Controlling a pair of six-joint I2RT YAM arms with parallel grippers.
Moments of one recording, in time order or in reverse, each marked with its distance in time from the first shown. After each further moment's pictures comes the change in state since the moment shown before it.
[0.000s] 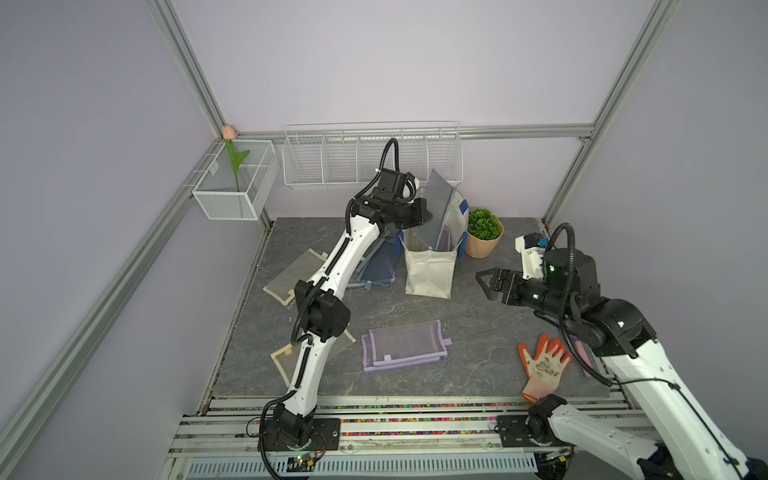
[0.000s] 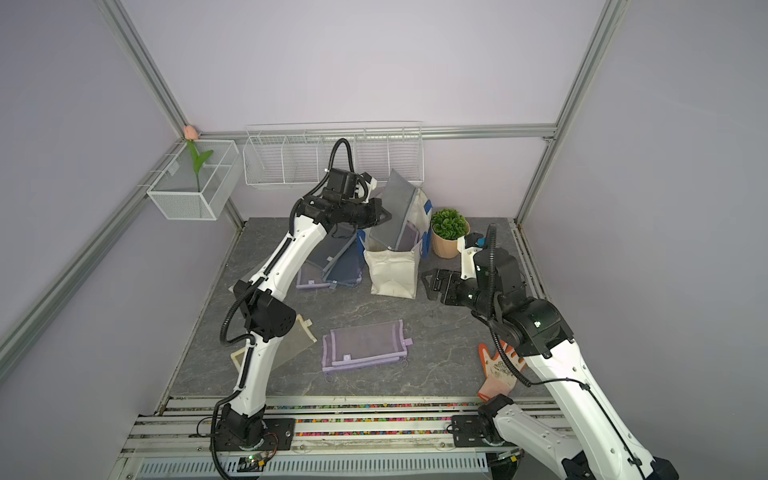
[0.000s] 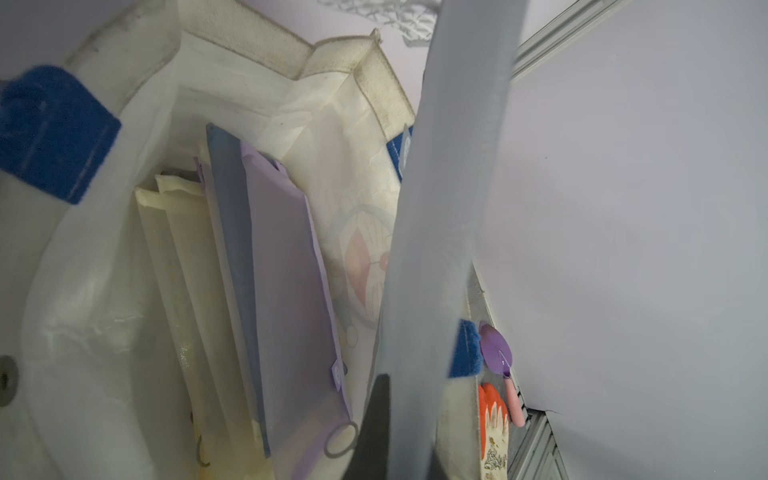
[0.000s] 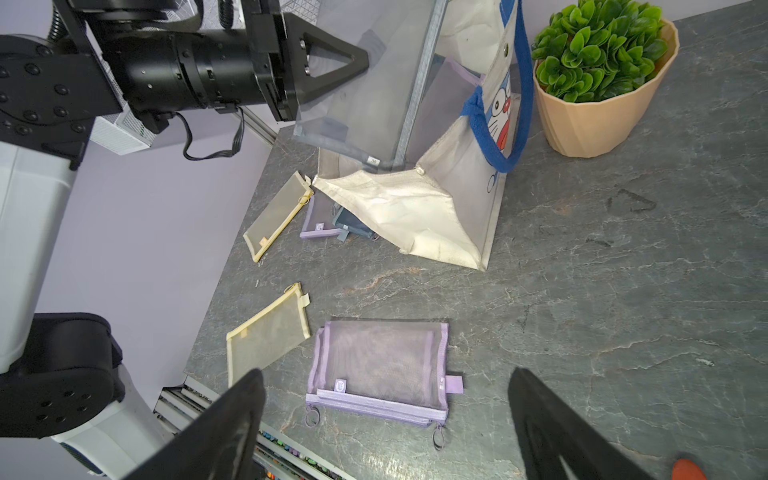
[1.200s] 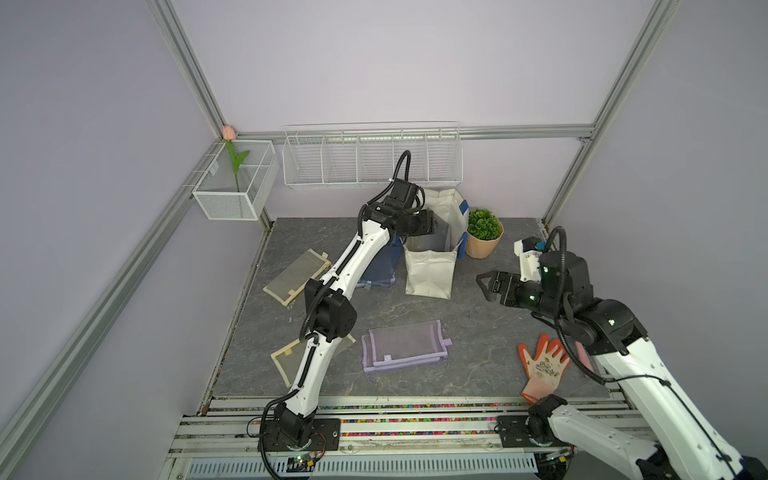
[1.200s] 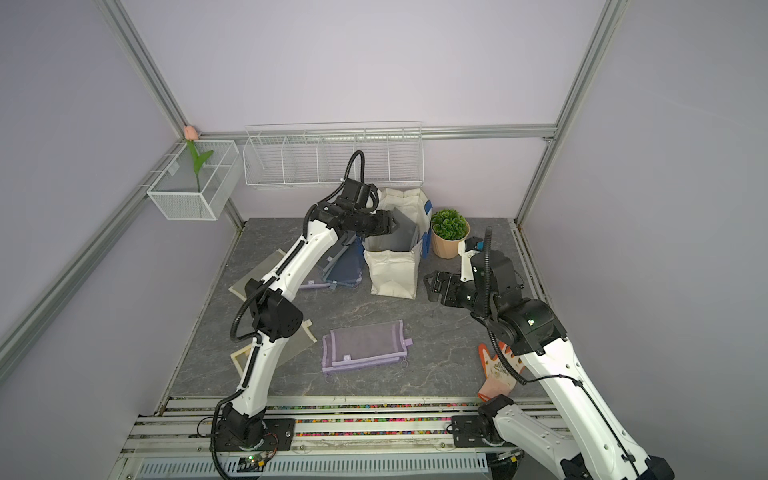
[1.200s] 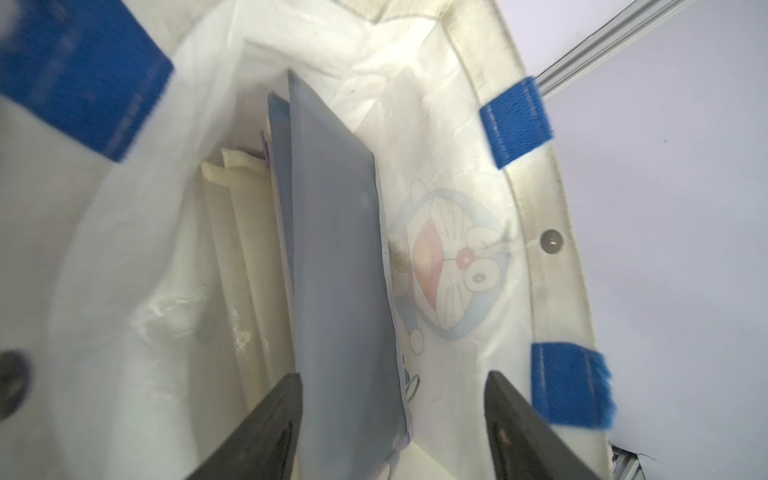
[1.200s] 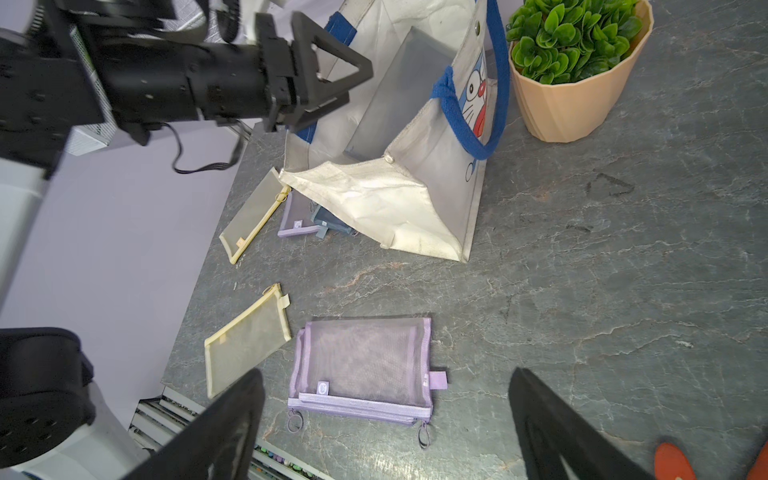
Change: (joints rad) left arm -0.035 0.004 -0.014 -0.064 -0.201 0.072; right arm -0.024 -0.001 -0.064 0.014 0.010 0.000
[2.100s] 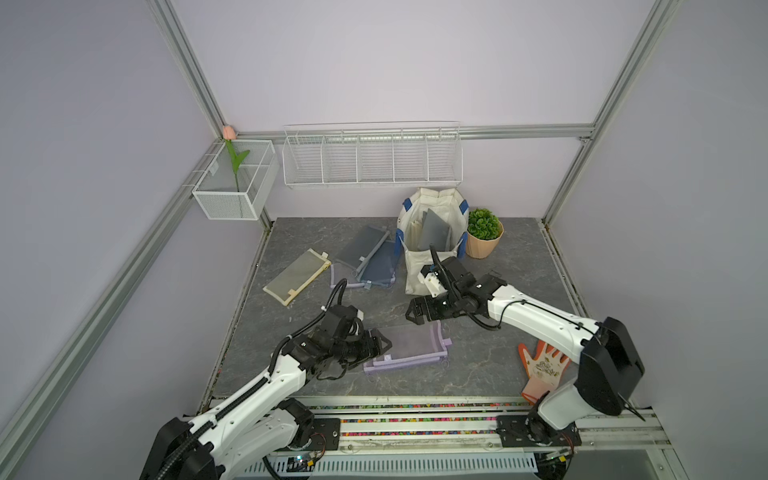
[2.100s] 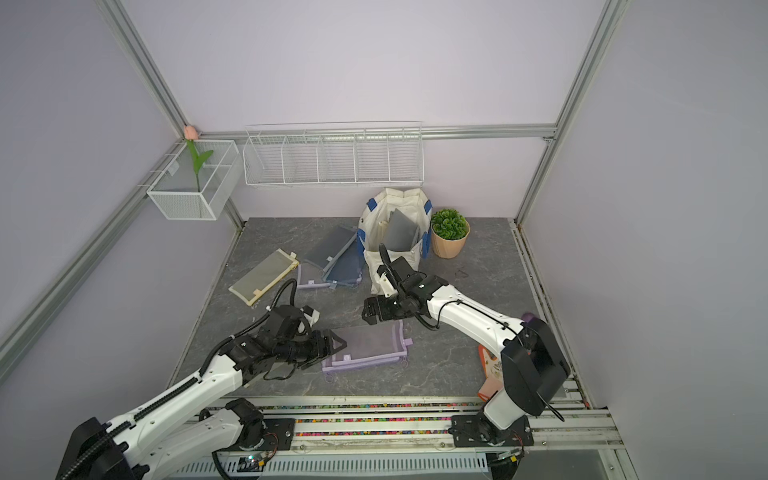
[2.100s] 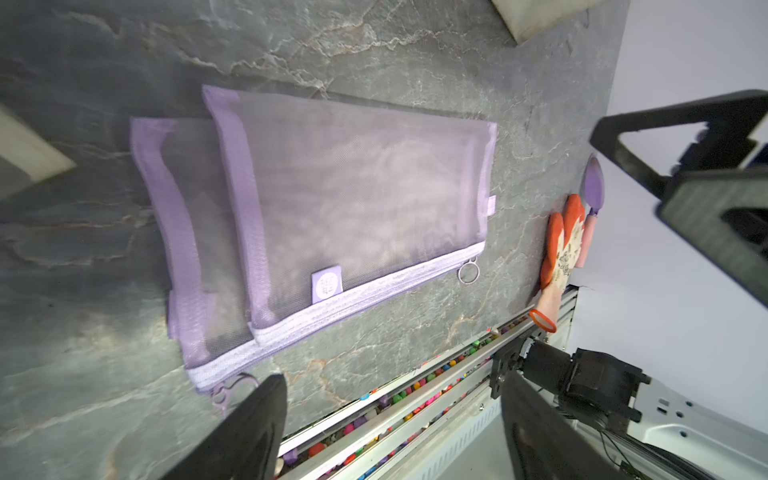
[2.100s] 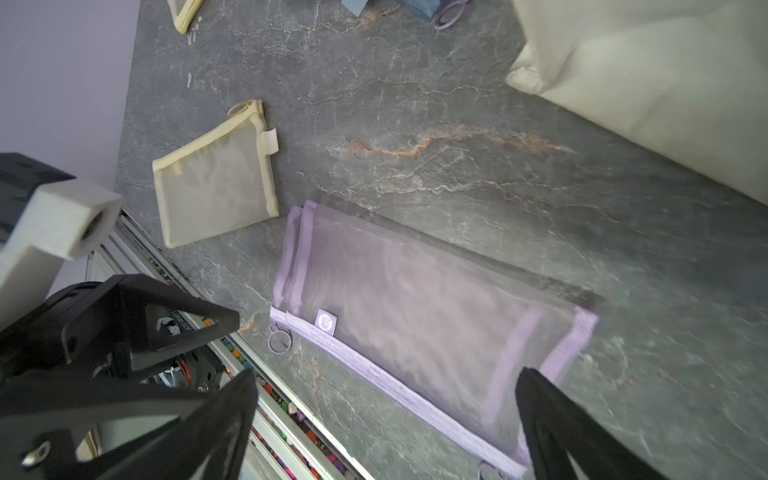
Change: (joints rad) left arm -0.040 -1.382 -2.031 0.490 0.166 -0.479; right arm 0.264 0.652 -0.021 0.257 -0.240 -0.089
